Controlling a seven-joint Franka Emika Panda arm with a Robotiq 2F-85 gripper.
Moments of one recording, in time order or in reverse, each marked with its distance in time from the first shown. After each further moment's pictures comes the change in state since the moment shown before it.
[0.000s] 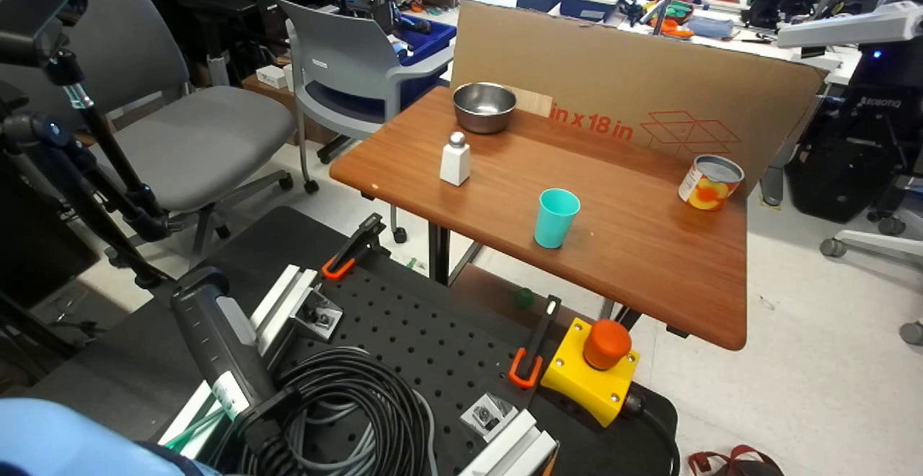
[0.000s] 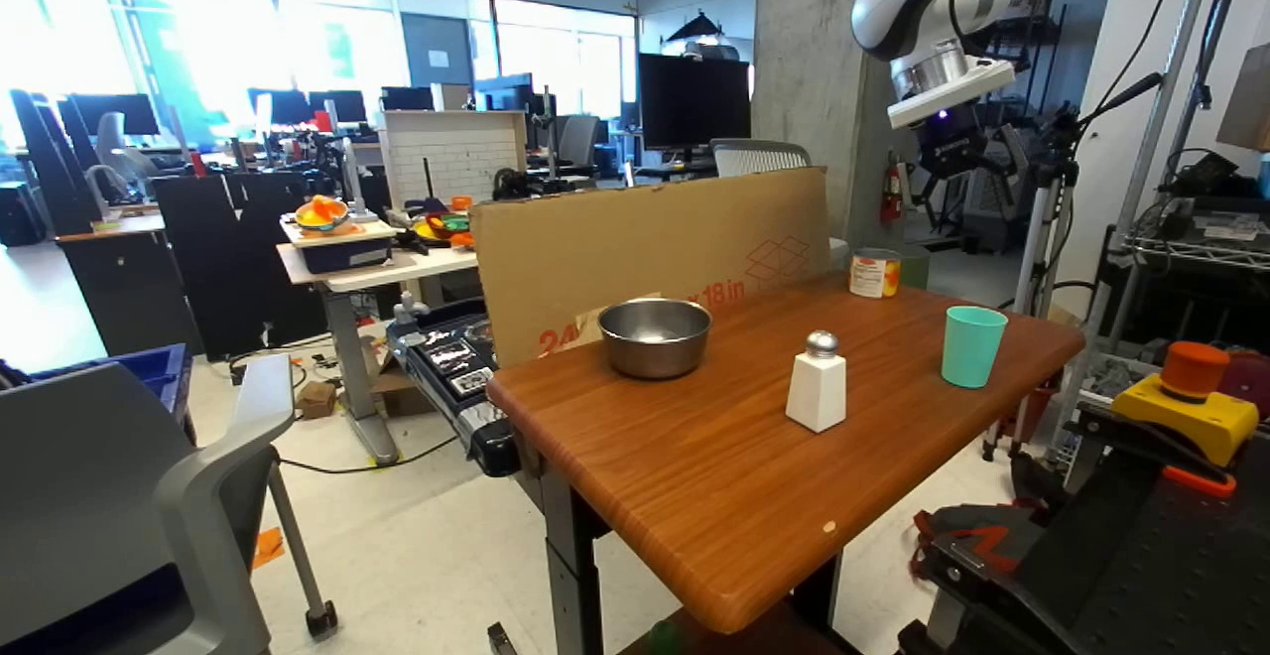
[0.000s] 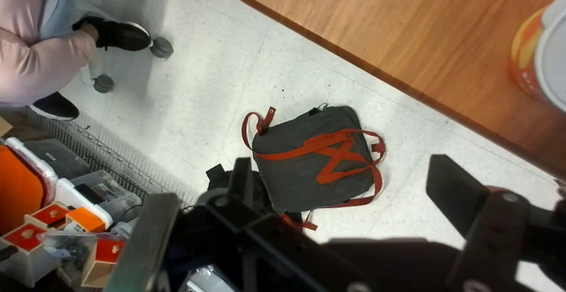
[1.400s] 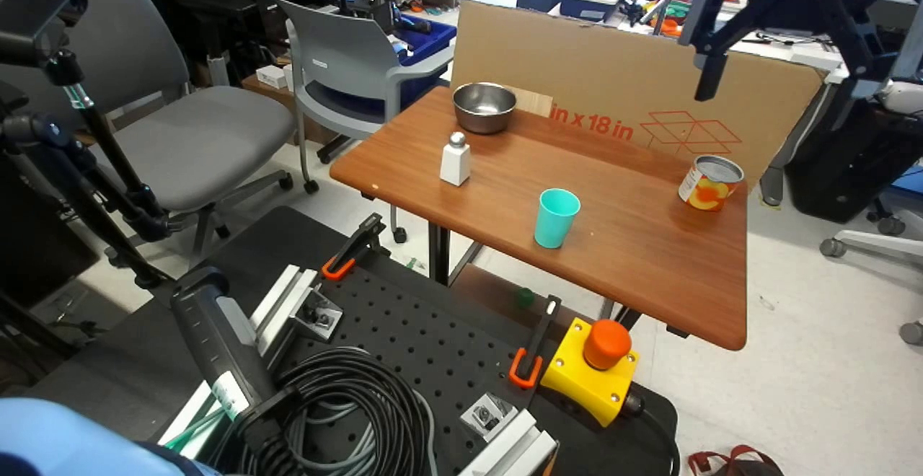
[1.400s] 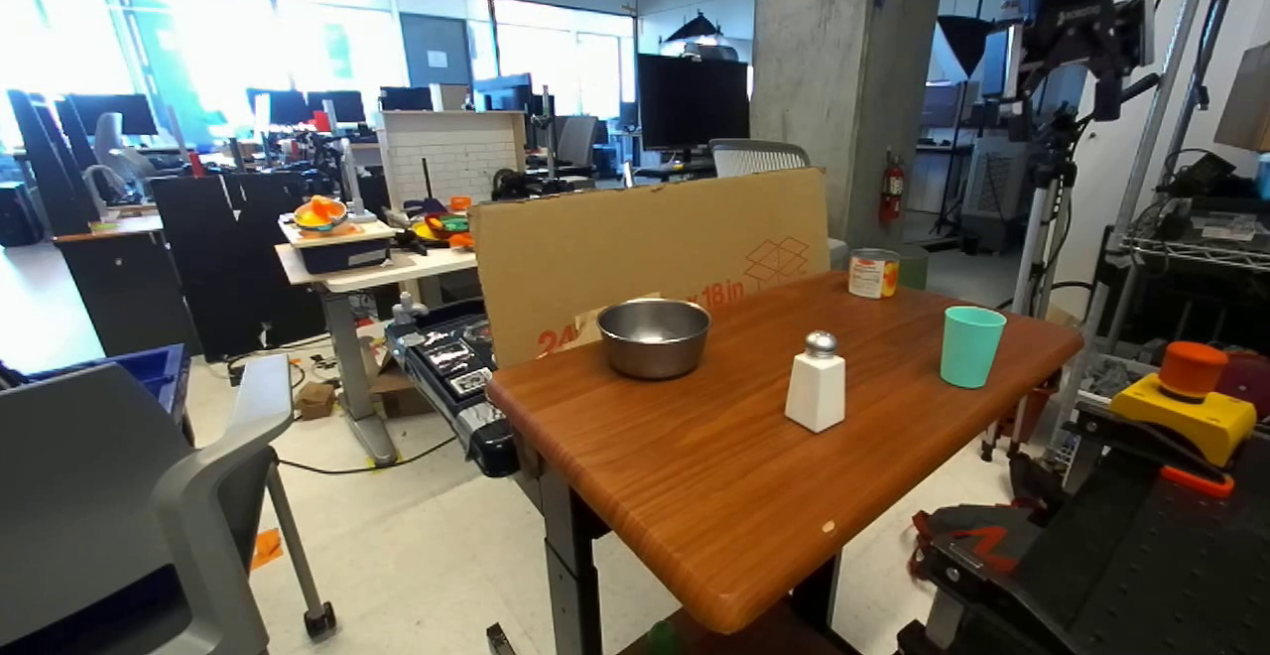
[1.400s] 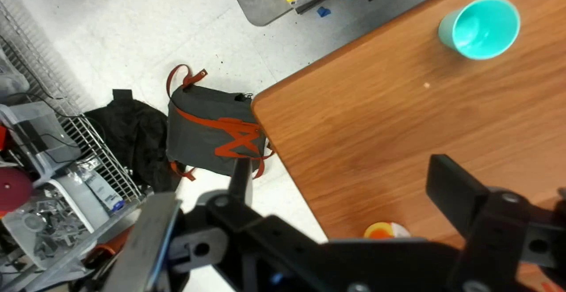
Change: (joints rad) arm 0.040 -0.938 0.158 -1.110 -0.170 0.419 -0.346
